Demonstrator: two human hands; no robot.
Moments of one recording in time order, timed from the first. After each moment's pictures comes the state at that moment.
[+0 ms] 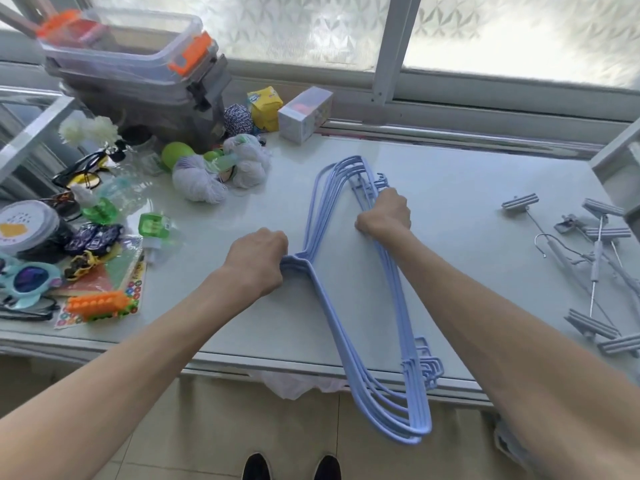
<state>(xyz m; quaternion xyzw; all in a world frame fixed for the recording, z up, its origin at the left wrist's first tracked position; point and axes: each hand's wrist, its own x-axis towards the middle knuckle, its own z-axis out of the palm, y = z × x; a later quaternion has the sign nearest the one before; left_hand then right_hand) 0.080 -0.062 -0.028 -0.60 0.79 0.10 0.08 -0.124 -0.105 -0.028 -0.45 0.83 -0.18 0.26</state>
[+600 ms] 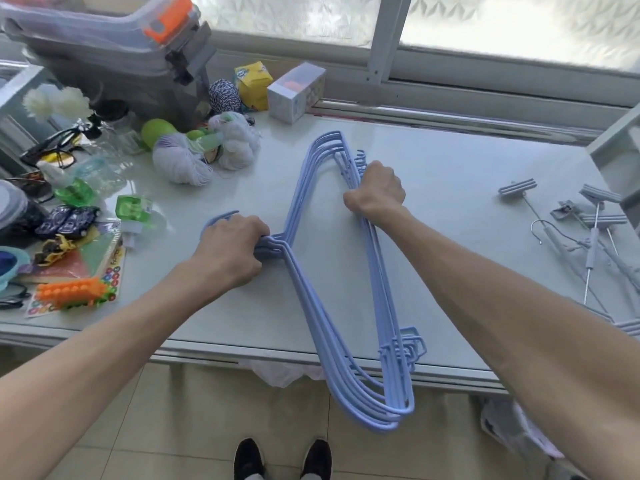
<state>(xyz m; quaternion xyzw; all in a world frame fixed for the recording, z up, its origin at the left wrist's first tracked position) 0.099 -0.063 -0.036 -0.57 0.81 0.12 0.04 -0.123 -0.118 -0.031 -0.53 0.82 -0.13 0.18</state>
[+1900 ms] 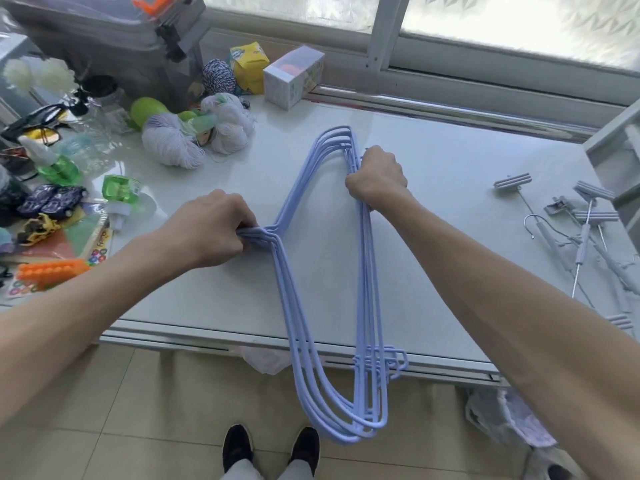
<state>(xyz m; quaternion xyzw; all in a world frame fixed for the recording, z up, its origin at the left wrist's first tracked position) 0.117 -0.068 -0.028 -0.54 0.83 0.14 0.00 -0.126 -0.110 -0.016 -0.54 0.81 -0.12 0.20</state>
